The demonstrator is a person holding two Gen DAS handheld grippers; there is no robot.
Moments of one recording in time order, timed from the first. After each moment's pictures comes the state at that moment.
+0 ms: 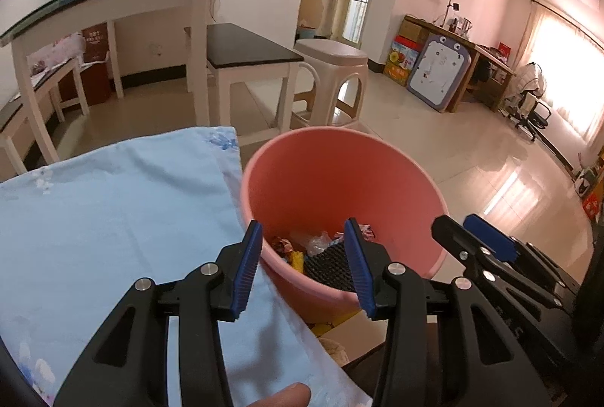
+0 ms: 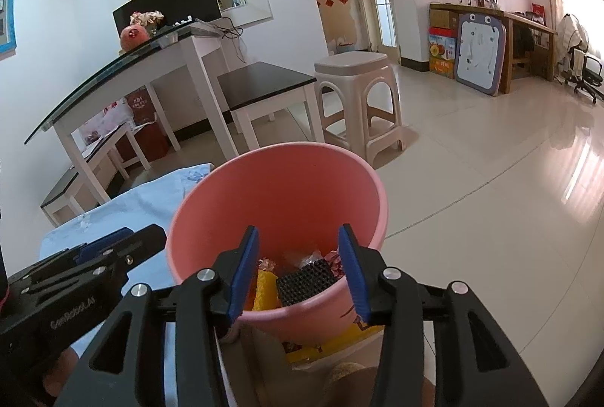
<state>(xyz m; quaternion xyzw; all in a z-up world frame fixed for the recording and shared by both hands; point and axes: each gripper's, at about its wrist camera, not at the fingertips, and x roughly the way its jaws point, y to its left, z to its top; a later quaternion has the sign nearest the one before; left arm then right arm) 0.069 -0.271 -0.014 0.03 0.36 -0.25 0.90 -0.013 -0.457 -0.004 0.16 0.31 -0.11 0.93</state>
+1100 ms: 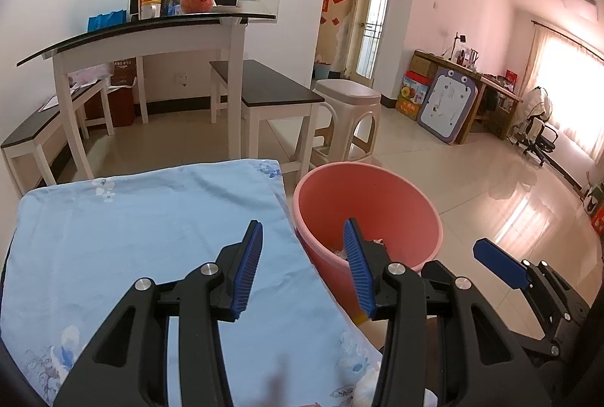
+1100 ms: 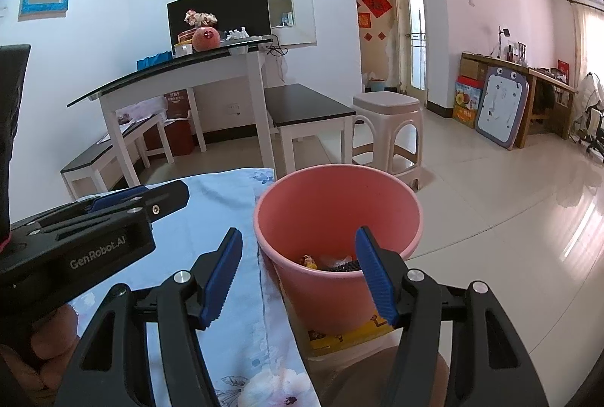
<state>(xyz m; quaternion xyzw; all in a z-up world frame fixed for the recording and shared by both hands) 0.008 -0.204 0.034 0.01 0.30 -0.23 0.93 -0.083 -0.364 0.047 0.07 0.27 -0.07 0.96</state>
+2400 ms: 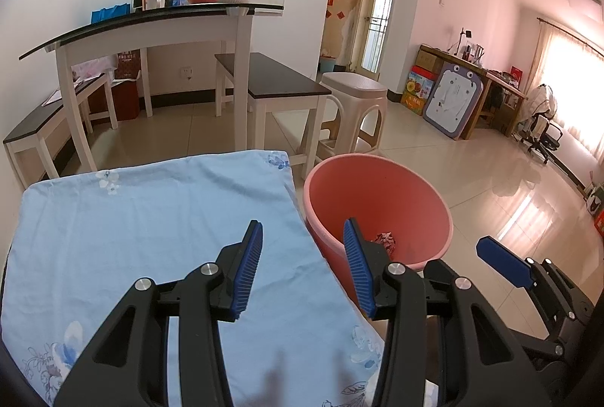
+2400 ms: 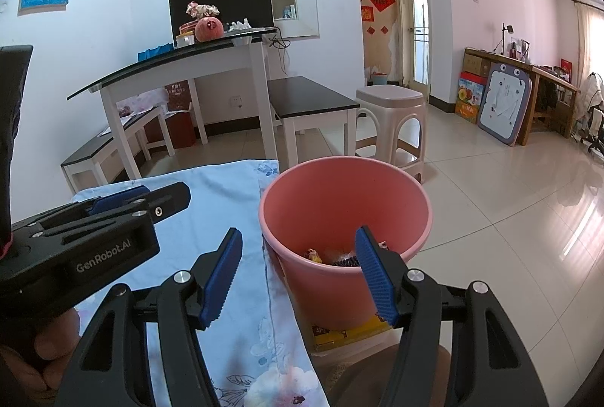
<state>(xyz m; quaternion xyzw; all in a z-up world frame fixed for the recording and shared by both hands) 0.015 -0.199 0.025 0.01 0.31 -0.22 0.92 -0.075 -0.360 0.043 0.07 0.28 -0.07 0.95</state>
